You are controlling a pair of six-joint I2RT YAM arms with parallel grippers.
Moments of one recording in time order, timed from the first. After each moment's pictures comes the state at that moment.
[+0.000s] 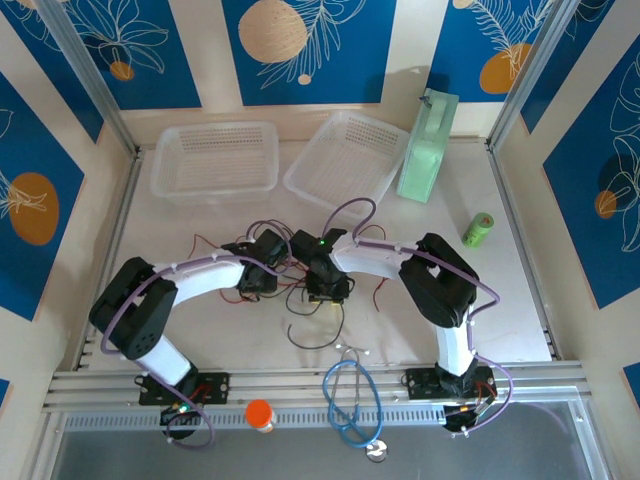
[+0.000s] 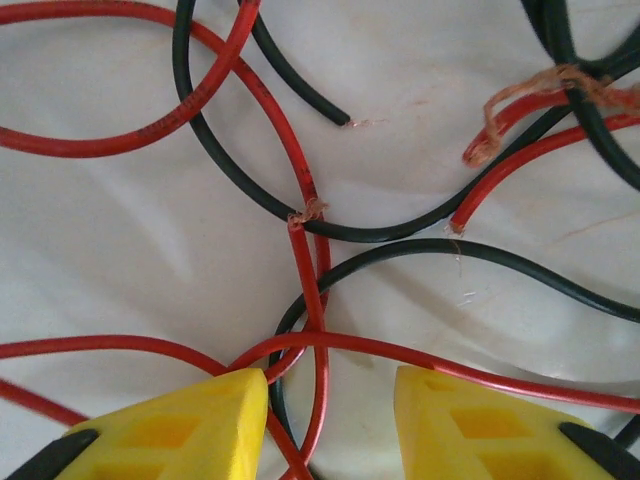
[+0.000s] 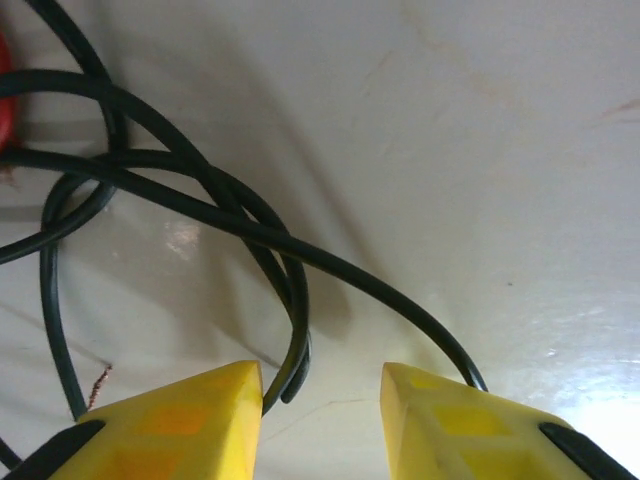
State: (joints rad) left arm -0.67 1.59 0.84 -0.56 -0.21 -0.63; right arm 0.92 1.93 1.31 -0.94 -0.06 0.99
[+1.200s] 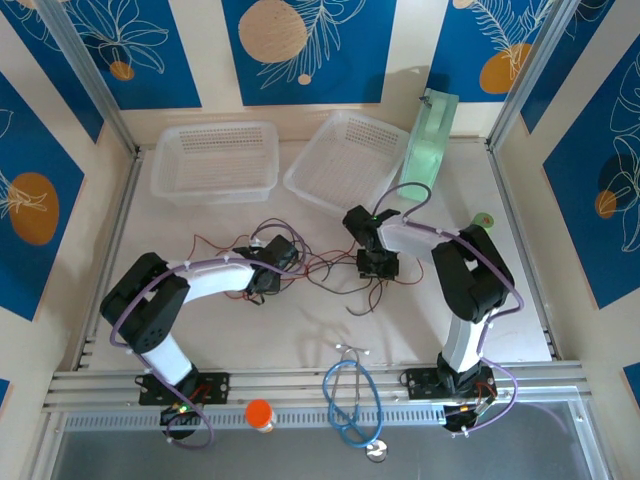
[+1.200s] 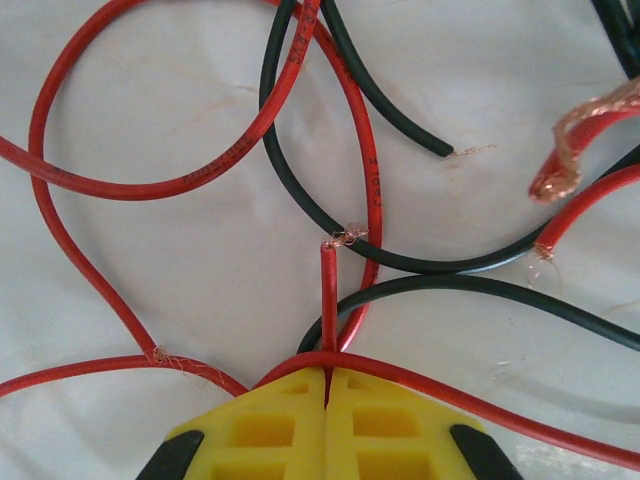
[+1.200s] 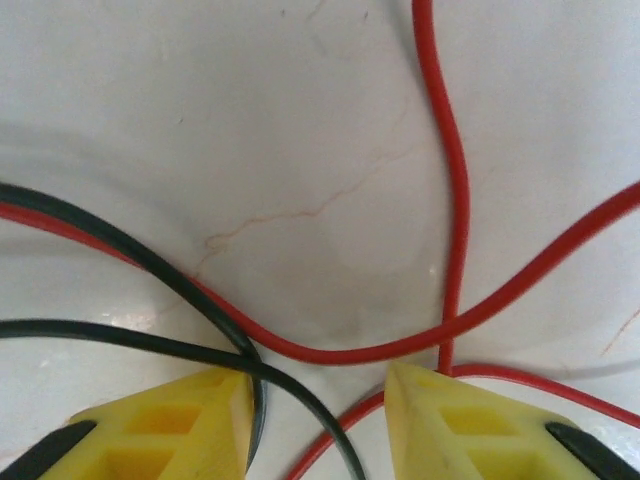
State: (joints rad) left arm -0.72 1.68 0.84 -0.53 -0.40 -0.69; right arm 0.54 1.81 1.12 -0.90 0.16 0.70
